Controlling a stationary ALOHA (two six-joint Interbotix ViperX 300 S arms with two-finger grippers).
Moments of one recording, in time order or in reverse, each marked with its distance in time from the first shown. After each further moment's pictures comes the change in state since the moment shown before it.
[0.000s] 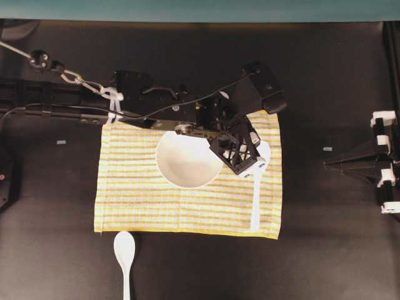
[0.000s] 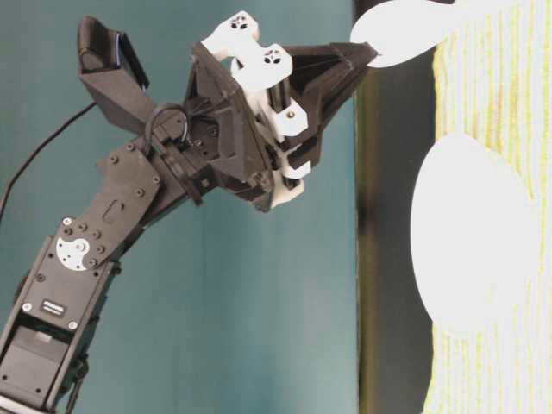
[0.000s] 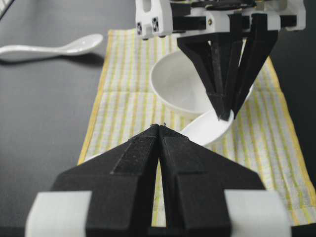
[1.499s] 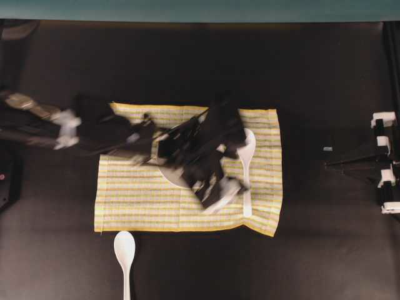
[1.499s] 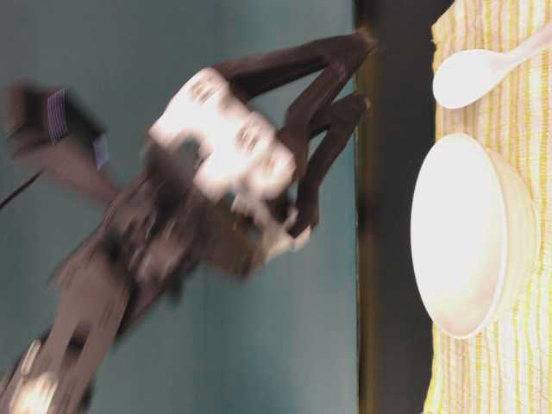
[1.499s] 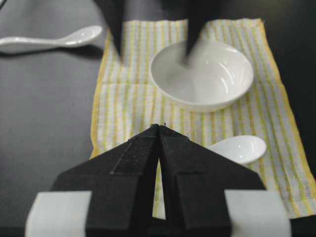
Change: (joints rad) left arm -0.146 -0.241 0.321 0.000 -0.242 -0.034; right arm 0.000 -0.006 0.011 0.000 0.012 0.002
